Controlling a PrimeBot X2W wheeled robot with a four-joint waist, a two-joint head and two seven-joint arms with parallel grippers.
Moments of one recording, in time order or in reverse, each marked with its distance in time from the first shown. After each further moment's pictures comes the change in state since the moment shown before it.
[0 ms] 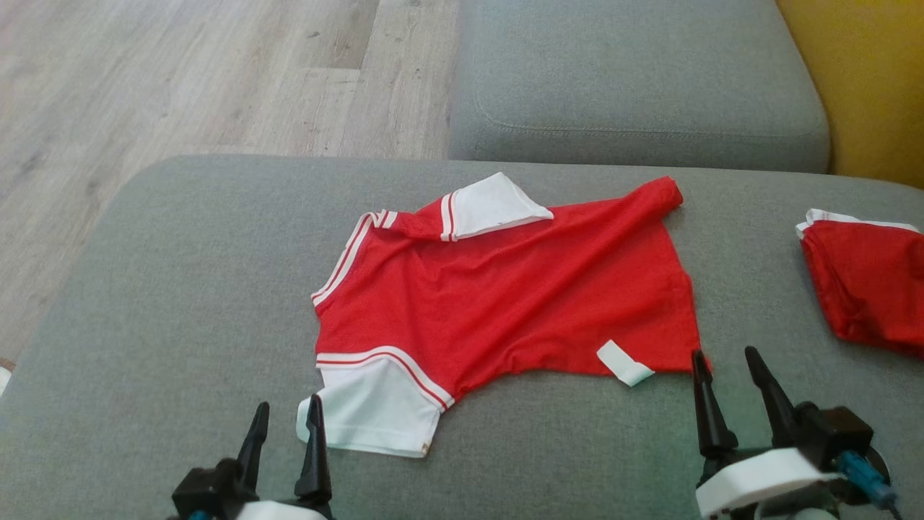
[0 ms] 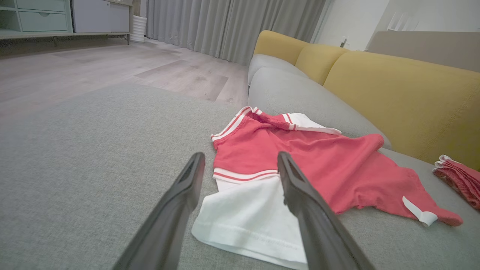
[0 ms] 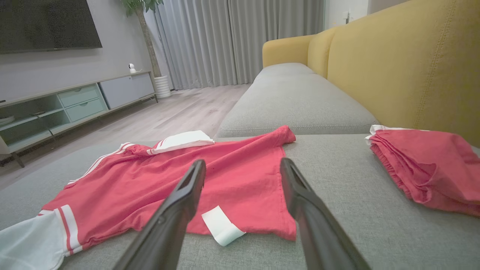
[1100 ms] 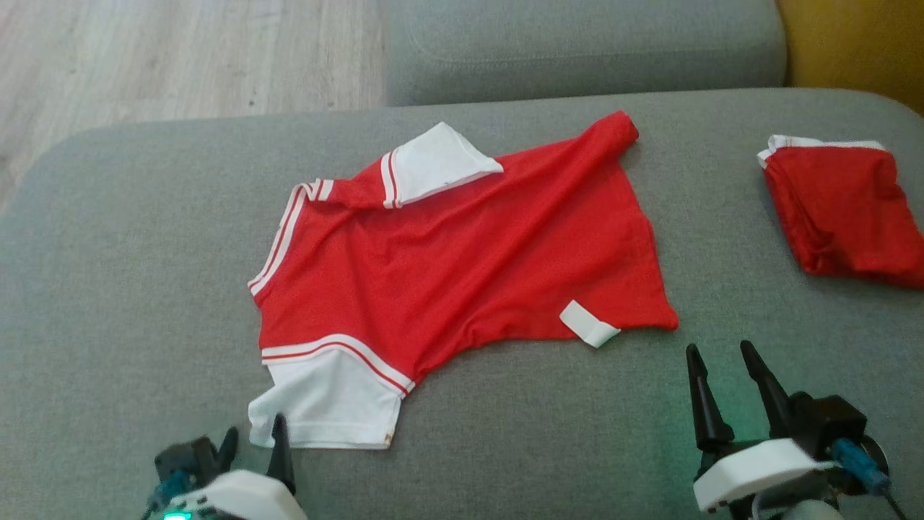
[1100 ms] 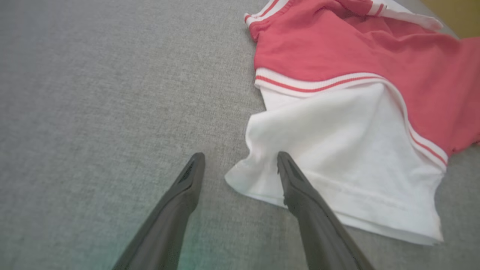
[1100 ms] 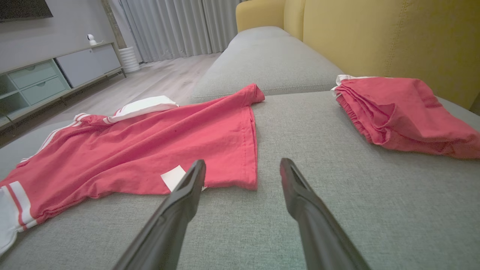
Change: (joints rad) left arm -0.161 0.001 0.030 0.382 -0.104 -0.038 0.112; right arm -0.006 0.000 0.002 -0.017 -0.016 0.000 0.042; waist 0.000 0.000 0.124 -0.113
